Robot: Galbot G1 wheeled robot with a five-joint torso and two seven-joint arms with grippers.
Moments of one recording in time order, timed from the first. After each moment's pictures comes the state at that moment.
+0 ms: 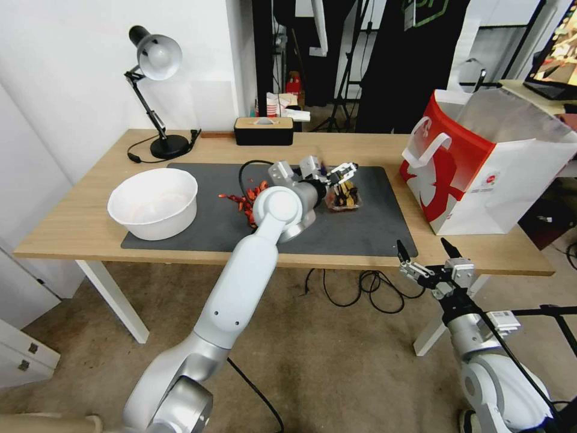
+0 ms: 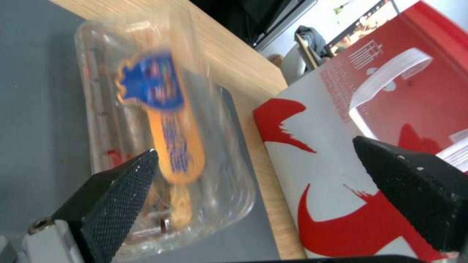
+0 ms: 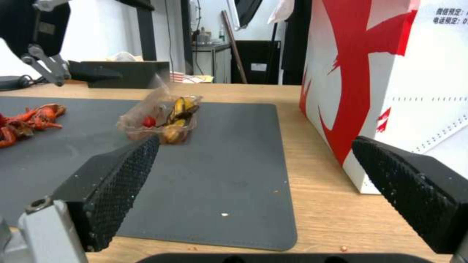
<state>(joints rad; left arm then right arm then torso) 0.51 -1.61 -0.05 -1.48 -1.26 0.53 -0.49 -1.53 1.34 0.74 2.06 0.29 -0.01 -0.16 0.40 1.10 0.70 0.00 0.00</state>
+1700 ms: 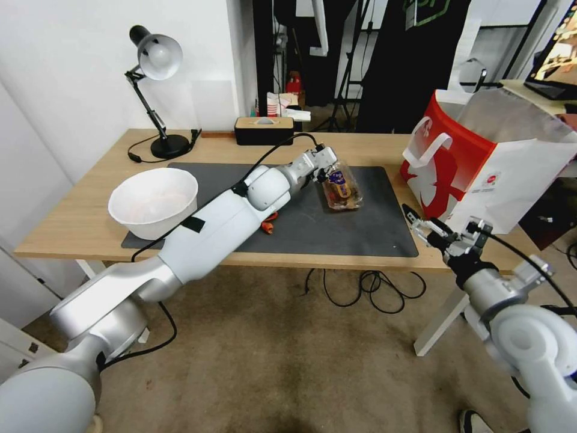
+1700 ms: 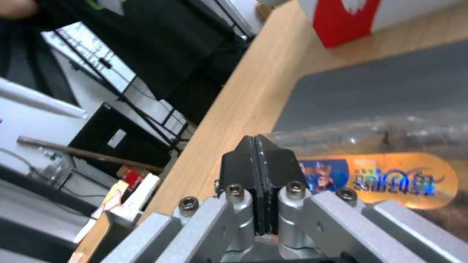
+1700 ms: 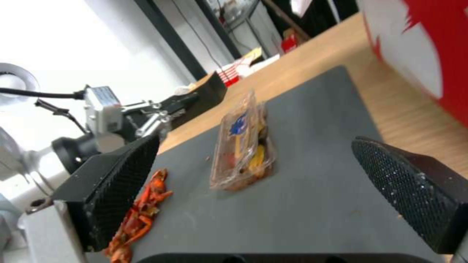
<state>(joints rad) 0.10 -1.32 0.47 -1.17 -0.16 0.23 0.22 -1.32 1.12 0.74 2.13 1.16 -0.44 0.11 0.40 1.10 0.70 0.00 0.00</state>
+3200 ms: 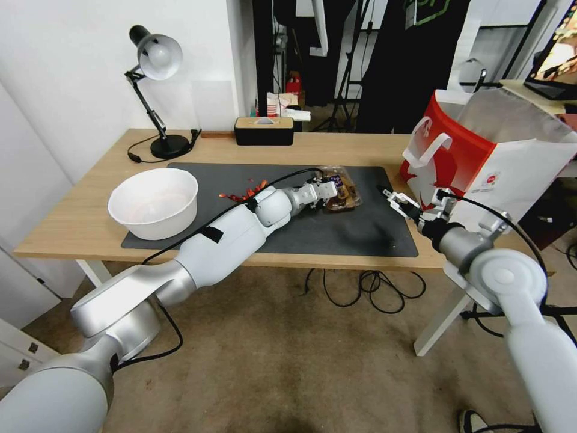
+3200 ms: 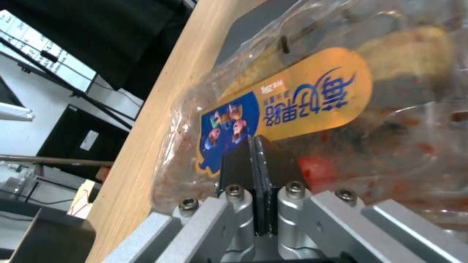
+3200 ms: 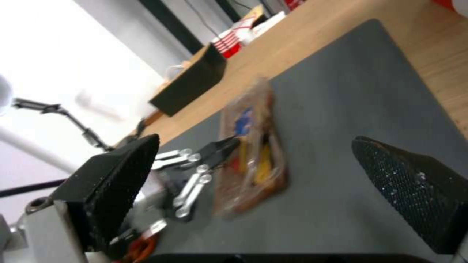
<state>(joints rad) 0.14 -1.36 0.52 -1.03 -0.04 0.14 0.28 -0.98 1.07 0.54 1.88 1.34 -0.54 0.26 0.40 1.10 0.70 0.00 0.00</state>
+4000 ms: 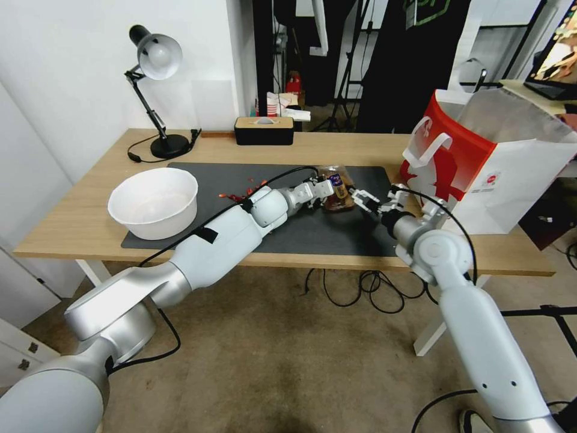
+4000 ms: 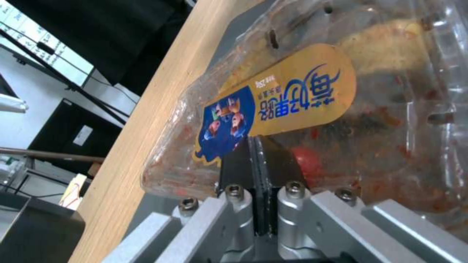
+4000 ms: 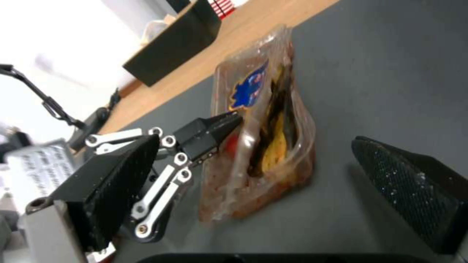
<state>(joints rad) 0.16 -1.34 0.52 -1.05 -0.08 0.15 0.27 -0.83 1.20 0.35 1.68 1.13 -0.51 0.25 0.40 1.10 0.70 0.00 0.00</state>
